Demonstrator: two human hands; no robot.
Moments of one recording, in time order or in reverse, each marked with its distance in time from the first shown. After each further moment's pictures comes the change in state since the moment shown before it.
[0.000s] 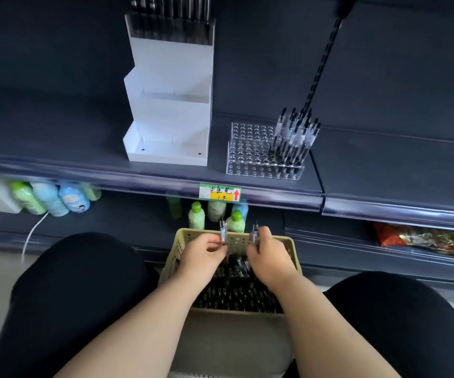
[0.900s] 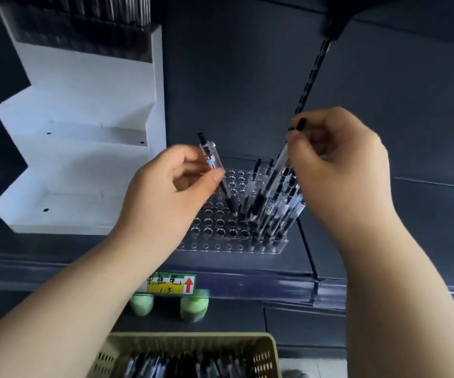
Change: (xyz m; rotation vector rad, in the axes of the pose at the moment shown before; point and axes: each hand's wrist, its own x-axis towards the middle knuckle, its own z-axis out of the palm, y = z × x) left_hand 0.123 0.187 -0.021 -0.305 0.069 0.656; right_hand 0.119 -0.084 -0.200 0.211 0.730 -0.423
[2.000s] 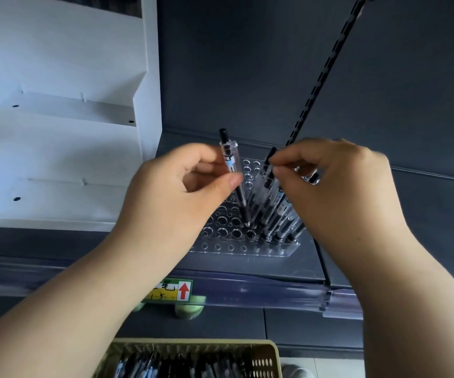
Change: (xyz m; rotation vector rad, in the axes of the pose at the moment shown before) left_hand 0.005 -0.017 0.013 0.001 -0.043 -0.041; right_hand -0.006 0.028 0.020 -0.299 -0.221 -0.108
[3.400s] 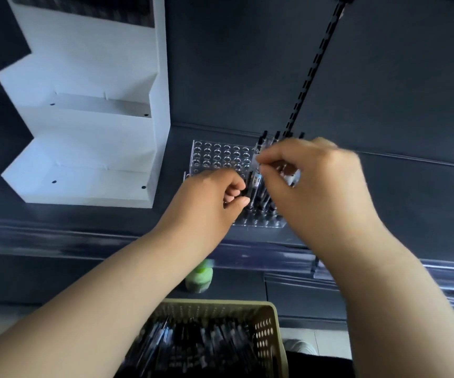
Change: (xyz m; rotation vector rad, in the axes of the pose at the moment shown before) left_hand -0.025 -0.019 0.019 0.543 -0.151 0.098; right_hand -0.032 -0.019 -0.013 -0.049 0.038 -0.122
